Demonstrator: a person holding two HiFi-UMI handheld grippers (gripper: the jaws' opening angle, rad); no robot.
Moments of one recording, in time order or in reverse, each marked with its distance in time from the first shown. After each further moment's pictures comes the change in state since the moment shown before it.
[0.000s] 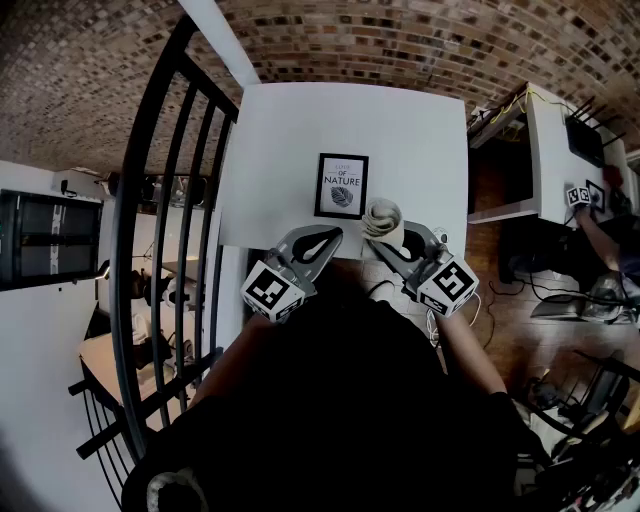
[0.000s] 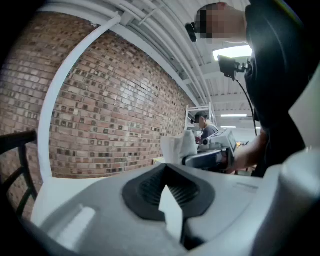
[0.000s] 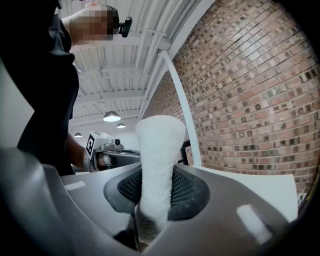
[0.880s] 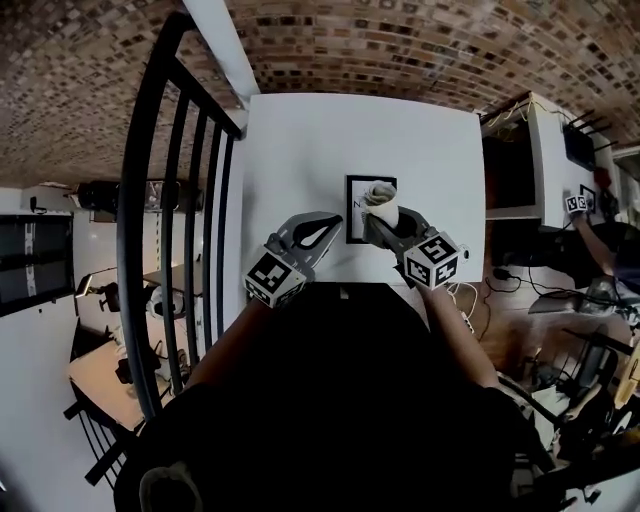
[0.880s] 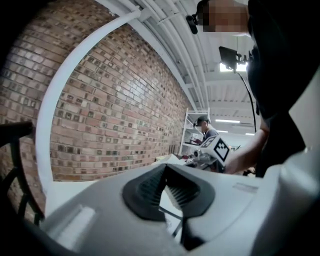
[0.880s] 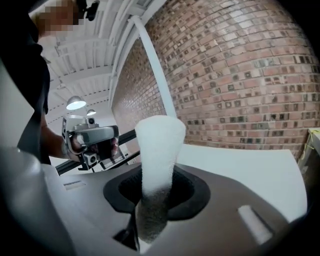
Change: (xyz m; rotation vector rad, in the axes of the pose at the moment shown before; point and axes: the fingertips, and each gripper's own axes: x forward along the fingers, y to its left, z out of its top) left arm -0.039 0.185 -0.010 -0.006 -0.009 -0.095; right arm 0.178 -0.085 -0.068 0.182 0.270 -0.253
